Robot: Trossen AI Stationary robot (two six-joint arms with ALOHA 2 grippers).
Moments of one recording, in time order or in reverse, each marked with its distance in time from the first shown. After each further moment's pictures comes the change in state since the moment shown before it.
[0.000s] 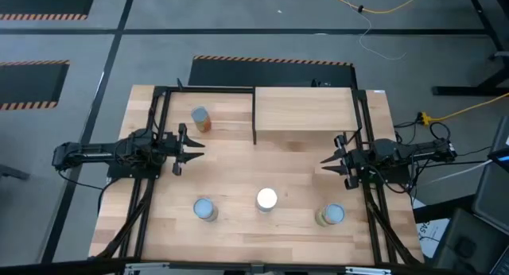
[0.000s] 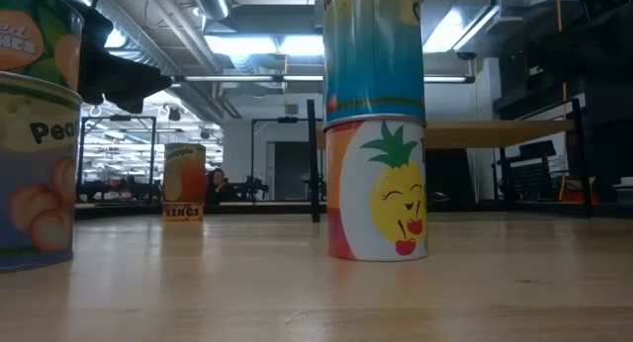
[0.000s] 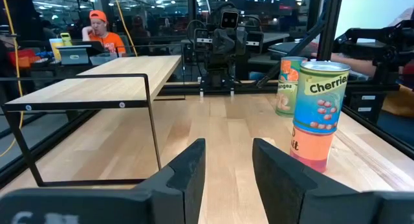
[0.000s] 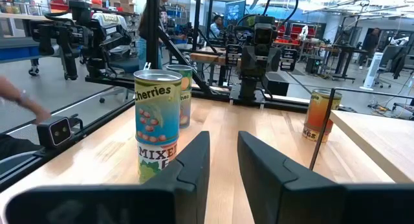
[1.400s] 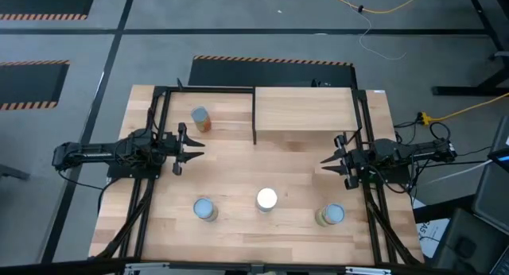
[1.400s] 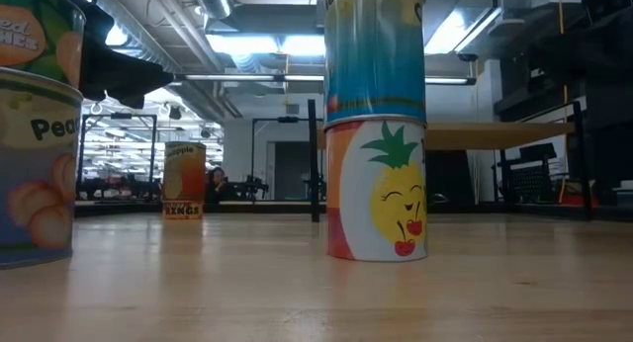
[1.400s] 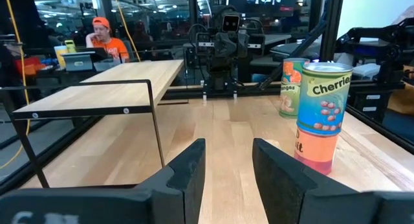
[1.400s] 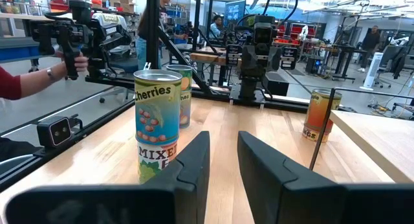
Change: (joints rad) left arm 0.000 0.000 0.000 0.013 -0.008 0.026; right arm 0.000 0.000 0.000 0.000 0.000 0.000
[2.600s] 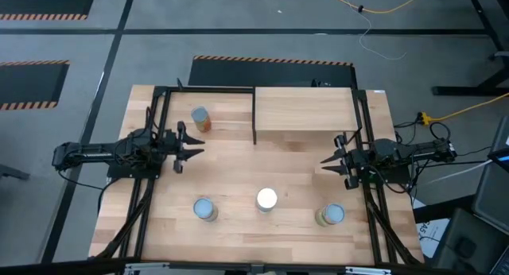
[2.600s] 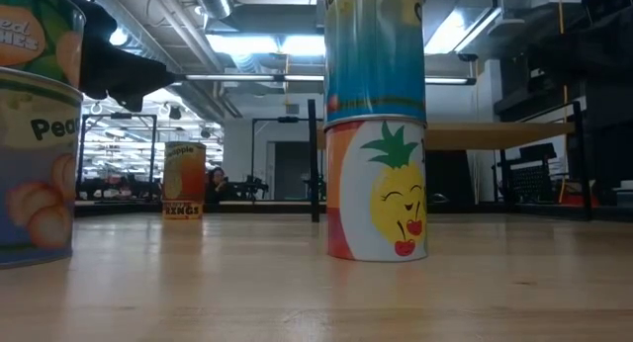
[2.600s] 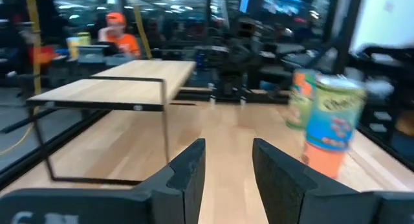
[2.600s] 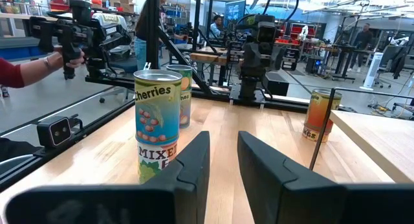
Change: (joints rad) left arm 0.000 0.000 0.000 0.024 -0.073 -0.095; right arm 0.000 0.000 0.000 0.000 0.000 0.000
